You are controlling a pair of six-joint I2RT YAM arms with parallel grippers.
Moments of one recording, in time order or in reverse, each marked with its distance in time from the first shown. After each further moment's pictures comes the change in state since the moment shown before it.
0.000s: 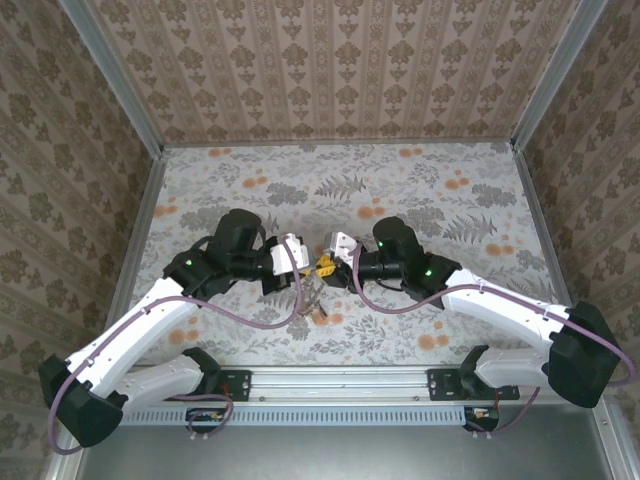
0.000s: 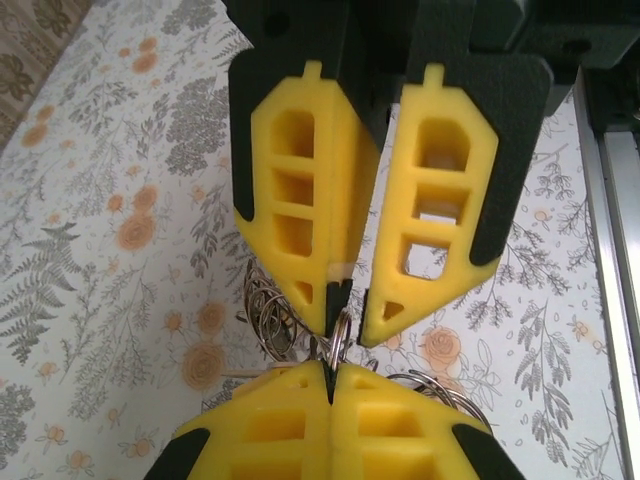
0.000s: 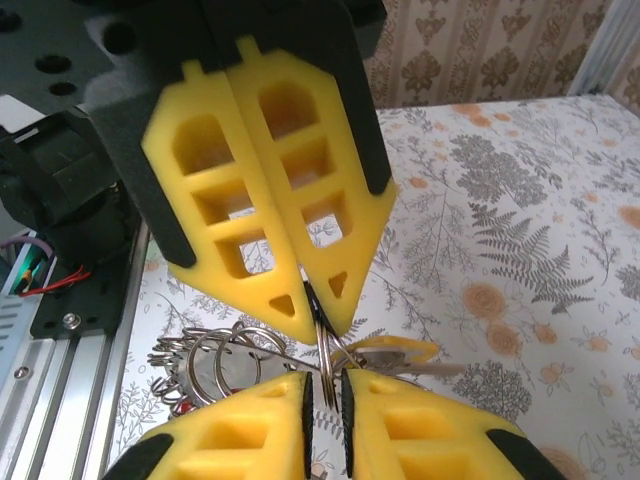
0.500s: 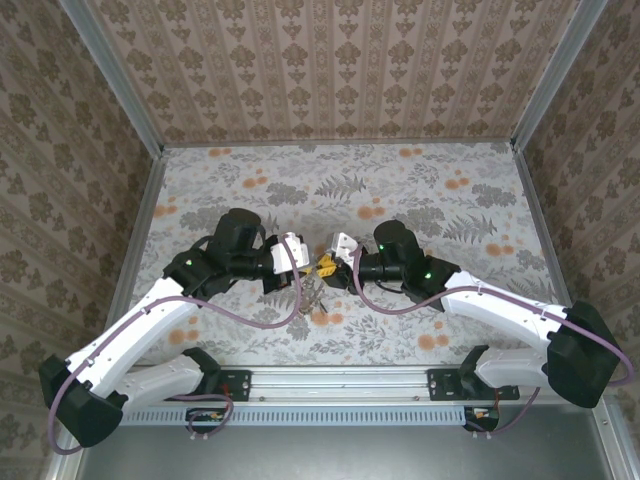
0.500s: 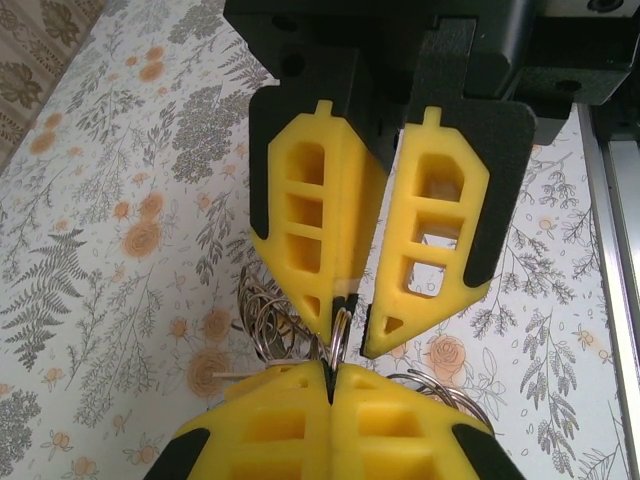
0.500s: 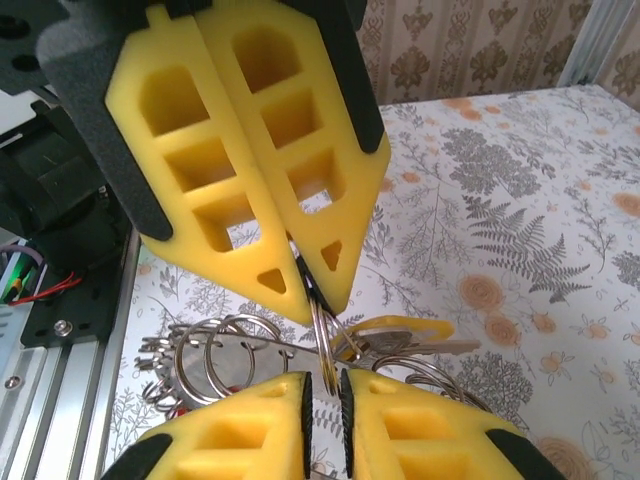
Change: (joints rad) left arm 0.000 0.002 0.000 0.015 0.004 -0.007; right arm -0.001 -0.001 -0.032 0.051 0.014 0.029
